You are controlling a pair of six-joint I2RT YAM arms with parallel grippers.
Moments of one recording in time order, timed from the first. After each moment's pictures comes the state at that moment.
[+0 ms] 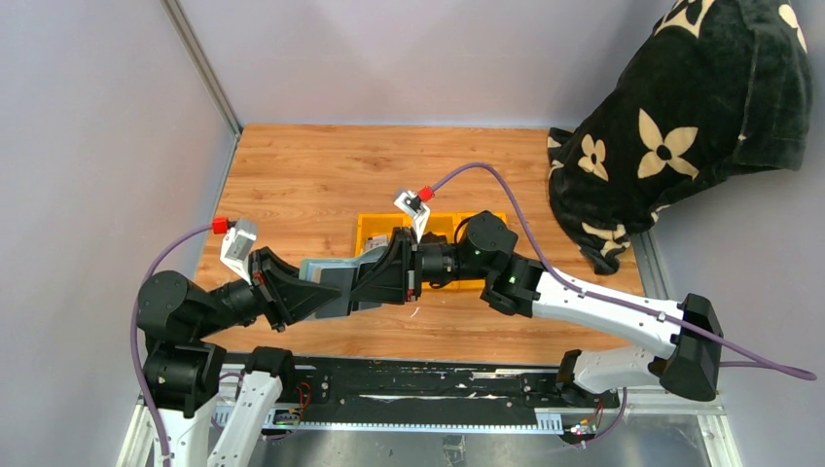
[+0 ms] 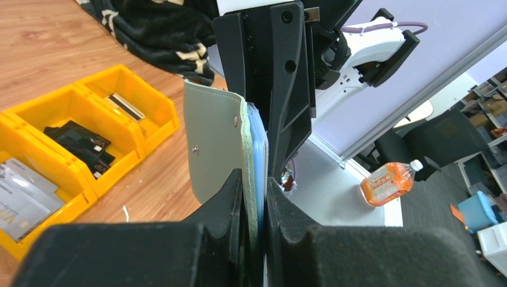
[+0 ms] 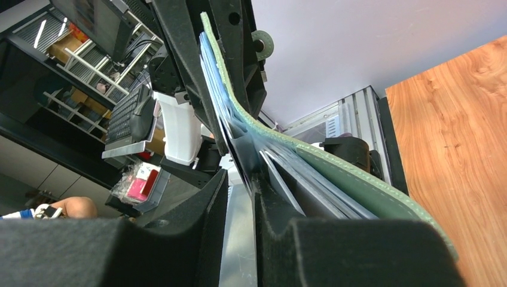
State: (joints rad) left arm -0.10 0.39 1.00 -0.53 1.06 -0.61; right arm 1.12 1.24 1.03 0.40 -0.56 0.79
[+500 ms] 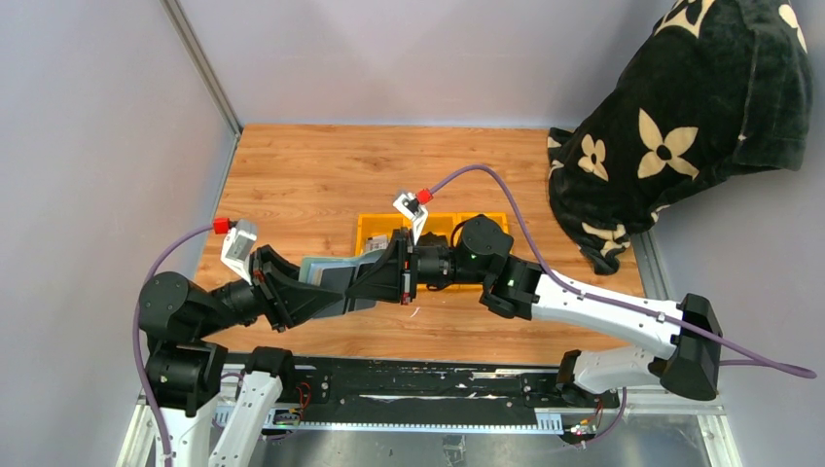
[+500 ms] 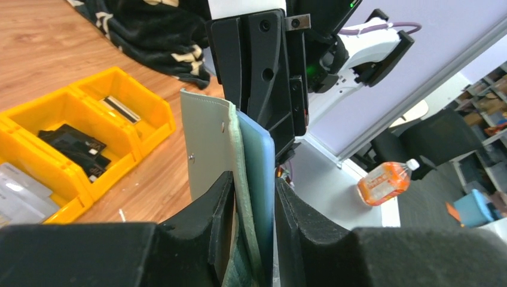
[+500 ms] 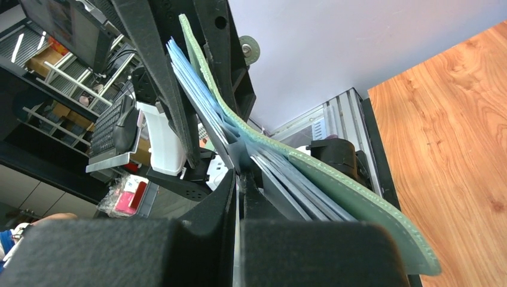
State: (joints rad) left arm -0.10 0.38 0.99 -0.50 1.06 -0.61; right arm 1.15 1.25 1.04 0.35 -0.47 0.77
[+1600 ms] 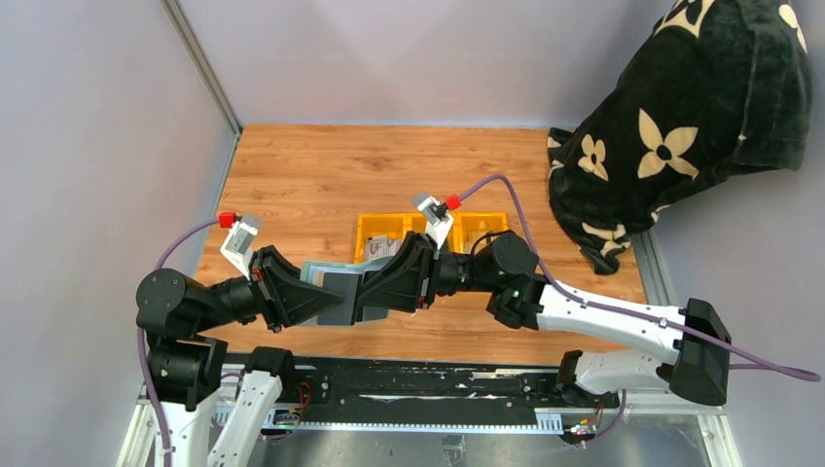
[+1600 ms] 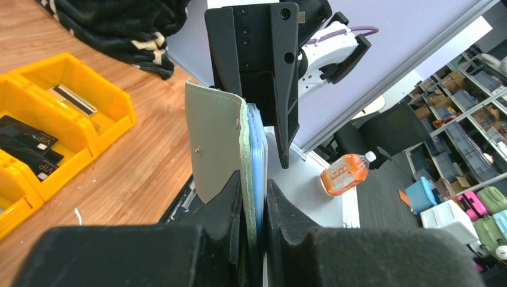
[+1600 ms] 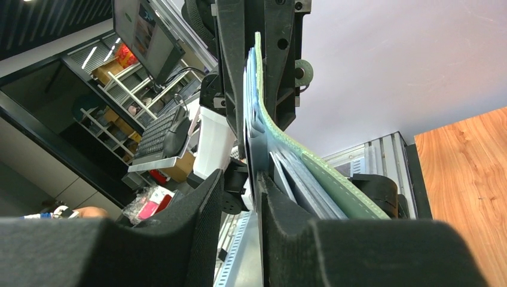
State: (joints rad) left arm -0.10 0.41 0.99 -0.42 1.16 -0.77; right arm 1.15 1.18 0.88 0.71 -0.51 0.87
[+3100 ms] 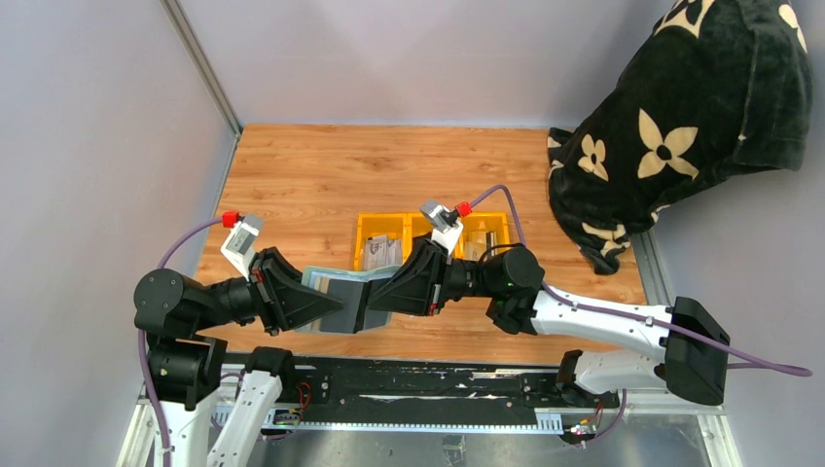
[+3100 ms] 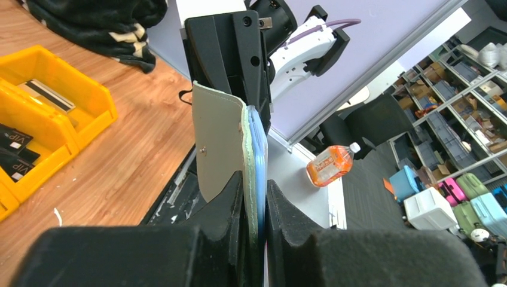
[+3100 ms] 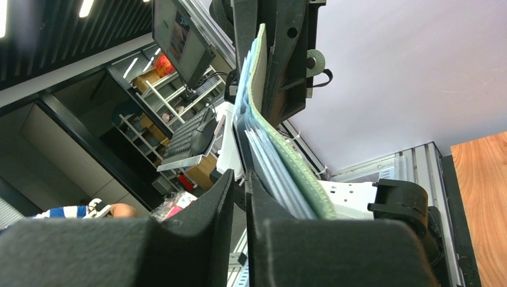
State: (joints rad) left arm -0.10 0.42 1.00 -0.39 1.21 -0.83; right arm 1.13 1.20 0.76 0.98 -0.55 1.01
